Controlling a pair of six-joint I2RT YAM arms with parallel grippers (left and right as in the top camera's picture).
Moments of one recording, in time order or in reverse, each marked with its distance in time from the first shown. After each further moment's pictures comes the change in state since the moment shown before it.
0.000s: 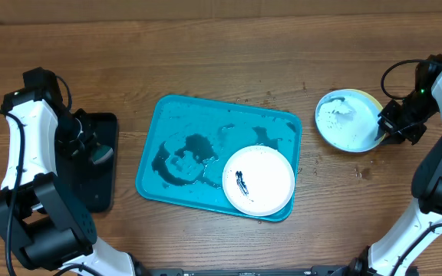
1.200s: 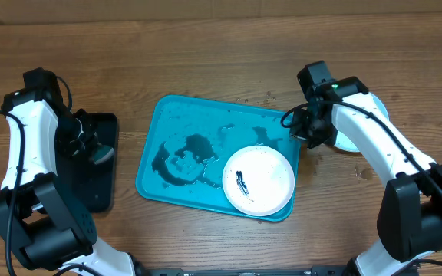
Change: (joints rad) left arm 0.000 0.000 -0.003 0.000 0.012 0.000; right arm 0.623 -0.282 -0.301 0.330 0.124 0.163
